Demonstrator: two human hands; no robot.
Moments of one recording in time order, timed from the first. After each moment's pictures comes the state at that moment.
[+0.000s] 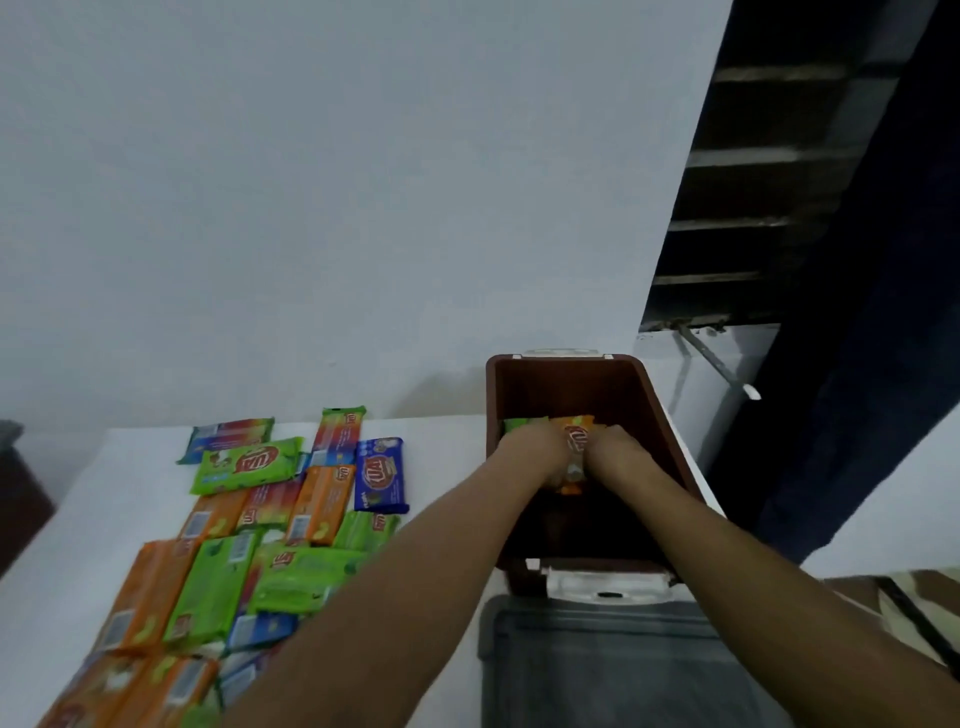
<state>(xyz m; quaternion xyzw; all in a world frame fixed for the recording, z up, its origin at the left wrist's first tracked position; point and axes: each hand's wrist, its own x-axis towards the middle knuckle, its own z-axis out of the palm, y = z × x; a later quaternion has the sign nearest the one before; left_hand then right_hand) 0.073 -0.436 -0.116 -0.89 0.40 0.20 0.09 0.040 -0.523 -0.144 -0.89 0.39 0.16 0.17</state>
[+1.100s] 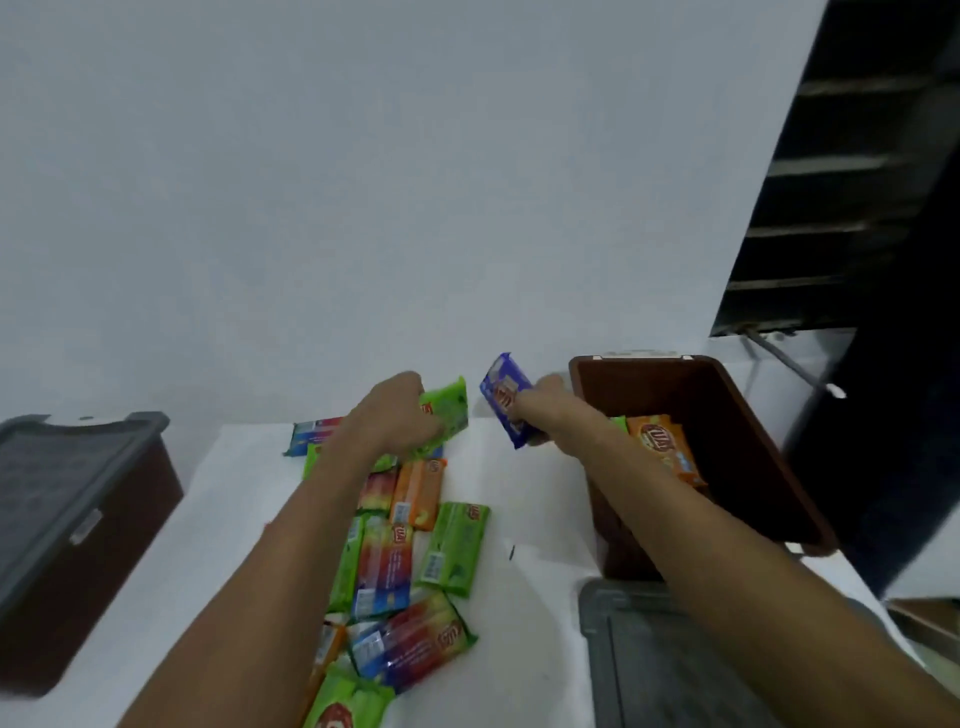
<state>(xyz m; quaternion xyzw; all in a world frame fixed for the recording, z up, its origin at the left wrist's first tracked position) 0.142 -0.189 -0.065 -0.96 0.21 0.08 -0.19 0.102 -0.371 -0.096 -0.76 0.29 0.02 0.58</state>
